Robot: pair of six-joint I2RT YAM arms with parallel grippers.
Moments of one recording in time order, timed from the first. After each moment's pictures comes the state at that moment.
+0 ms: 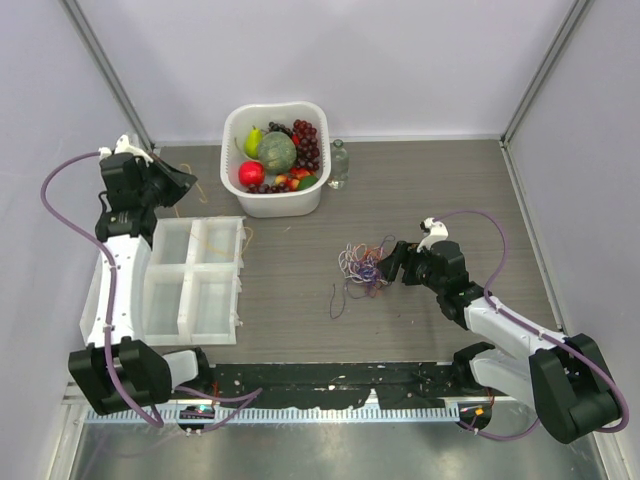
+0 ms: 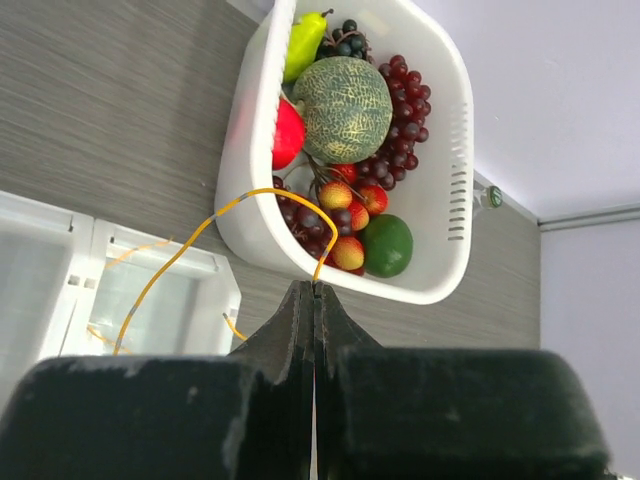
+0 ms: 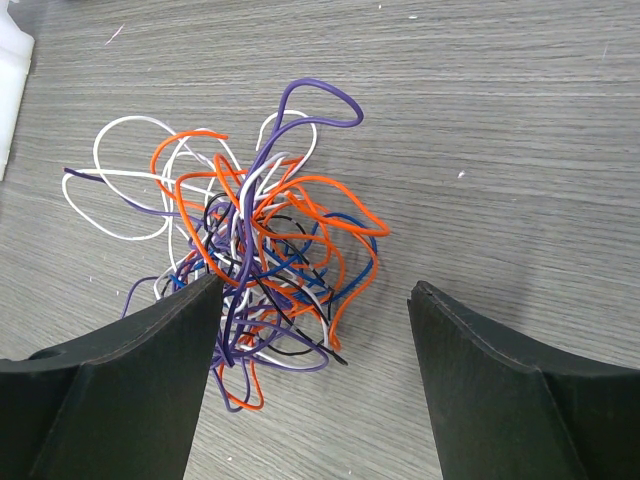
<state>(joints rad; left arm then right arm) 0.19 1.21 1.18 -0.37 0.32 -0.62 0.36 1.05 0.32 0.25 -0.15 0.45</state>
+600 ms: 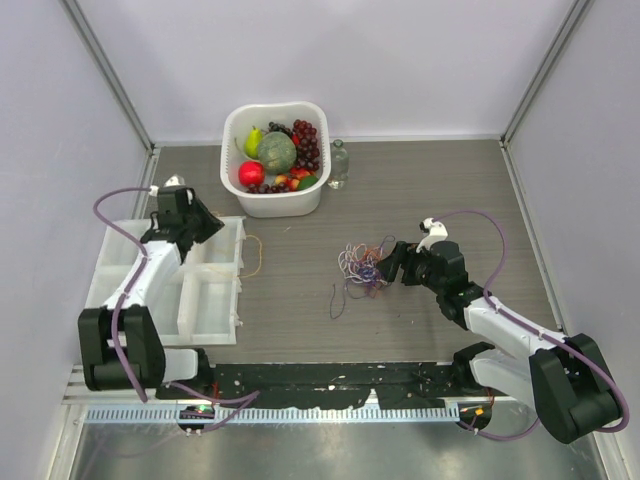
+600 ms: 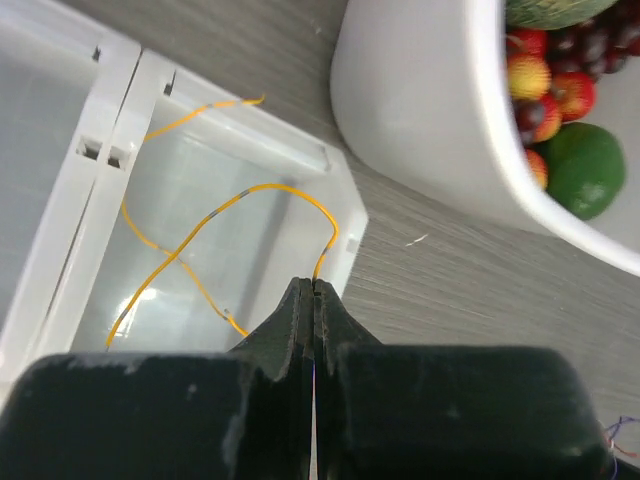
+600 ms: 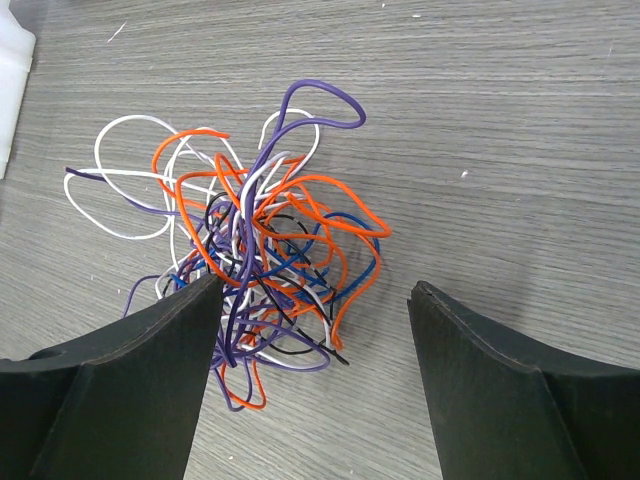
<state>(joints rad) 0.06 1.28 0.87 -0.23 0.12 -0.60 0.36 1.05 0.32 0.25 -0.15 0.45</state>
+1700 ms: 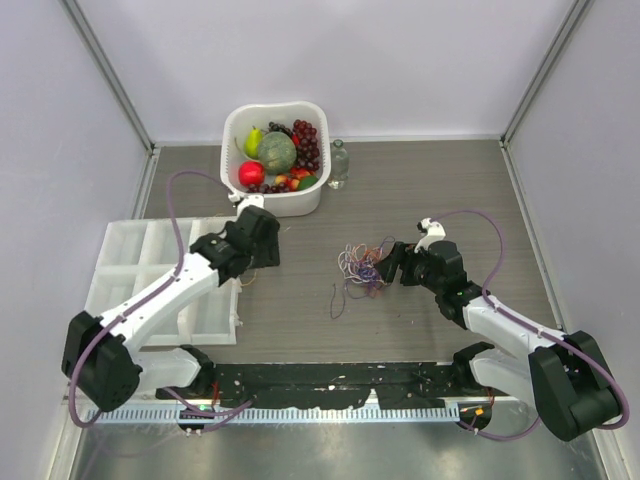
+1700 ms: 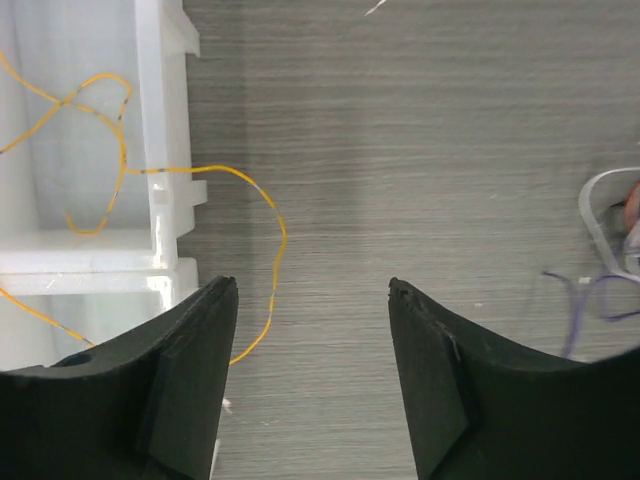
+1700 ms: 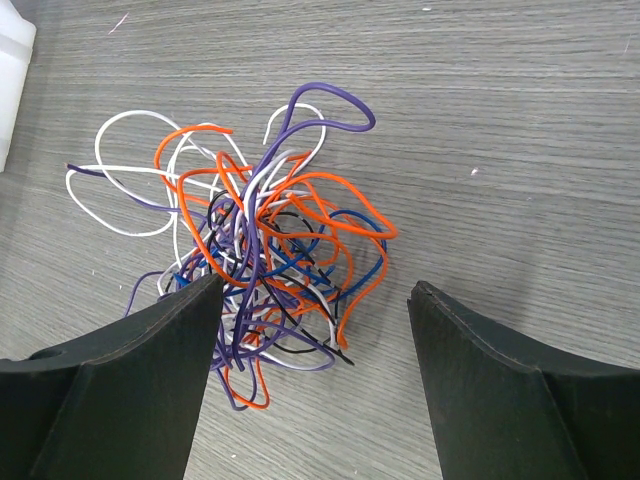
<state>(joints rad) -0.59 1.20 0.96 -0.63 -0.33 -0.54 0.38 1.07 0.32 0.25 -0.15 0.44</state>
